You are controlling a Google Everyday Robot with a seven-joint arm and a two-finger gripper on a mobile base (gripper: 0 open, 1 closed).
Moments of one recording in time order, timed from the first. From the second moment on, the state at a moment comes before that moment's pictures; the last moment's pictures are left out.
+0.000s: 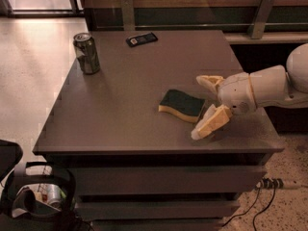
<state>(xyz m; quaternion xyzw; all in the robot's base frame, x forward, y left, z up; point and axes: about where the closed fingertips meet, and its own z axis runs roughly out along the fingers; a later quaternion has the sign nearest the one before) 0.525 -0.114 0.835 -0.56 0.66 0.27 0.41</state>
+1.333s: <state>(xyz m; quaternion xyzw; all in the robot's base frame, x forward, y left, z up) 0.526 -0.096 0.822 -0.57 0.66 0.30 0.39</state>
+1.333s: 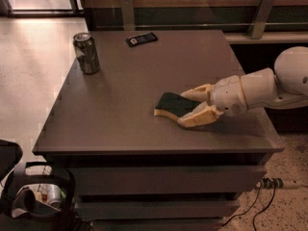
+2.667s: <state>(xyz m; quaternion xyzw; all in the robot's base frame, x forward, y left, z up) 0.566 -0.152 0.847 -0.52 0.69 0.29 0.41</state>
